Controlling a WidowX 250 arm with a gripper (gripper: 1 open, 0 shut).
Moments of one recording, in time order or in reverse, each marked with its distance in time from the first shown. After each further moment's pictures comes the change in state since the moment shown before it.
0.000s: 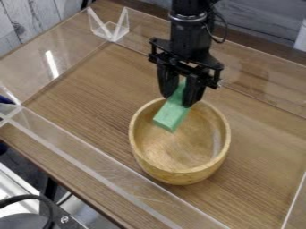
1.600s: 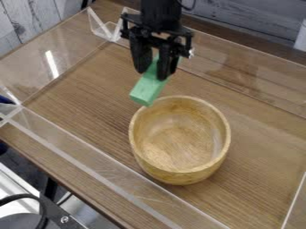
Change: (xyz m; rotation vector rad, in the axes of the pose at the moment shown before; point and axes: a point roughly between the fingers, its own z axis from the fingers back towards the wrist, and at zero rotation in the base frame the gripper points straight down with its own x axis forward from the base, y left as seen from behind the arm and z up) arm -0.001 0.027 0.022 -0.001 -0.005 0.057
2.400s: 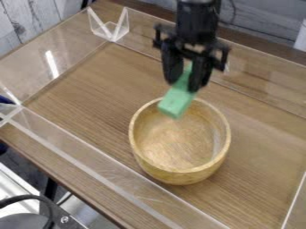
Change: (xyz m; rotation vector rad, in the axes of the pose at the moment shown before) arm 0.006 -0.015 0.004 -0.010 0.025 0.014
